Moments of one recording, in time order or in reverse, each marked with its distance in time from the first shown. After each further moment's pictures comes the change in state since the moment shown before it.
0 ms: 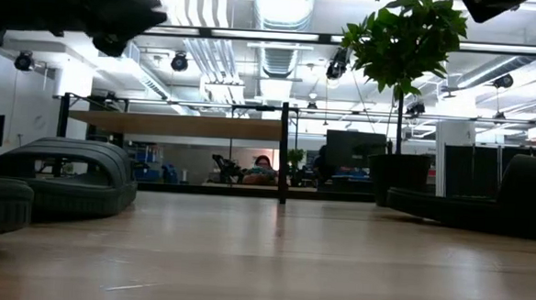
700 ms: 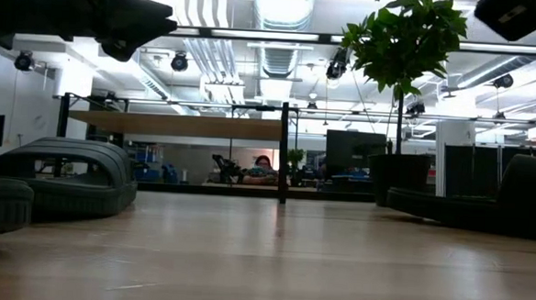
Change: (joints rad) left arm 0.000 0.081 0.014 0.067 0.000 0.004; right arm 0.161 0.321 0.096 -0.139 -0.080 0.260
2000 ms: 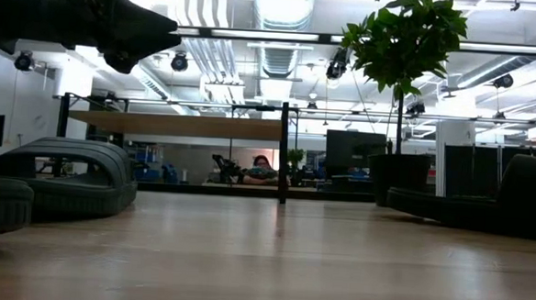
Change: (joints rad) left arm 0.000 0.077 -0.002 0.002 -0.012 -0.079; right arm 0.341 0.480 0.008 -0.109 0.366 0.198
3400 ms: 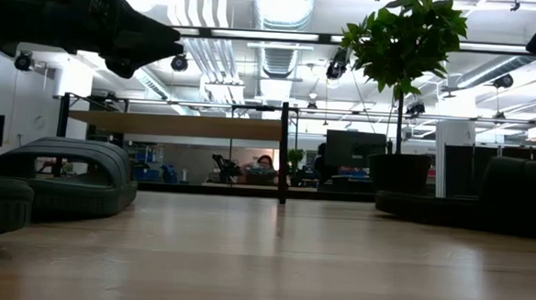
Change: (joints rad) left arm 0.000 0.037 0.003 0.001 -0.014 0.001; right arm -0.020 0.132 -0.004 -0.080 0.202 0.061
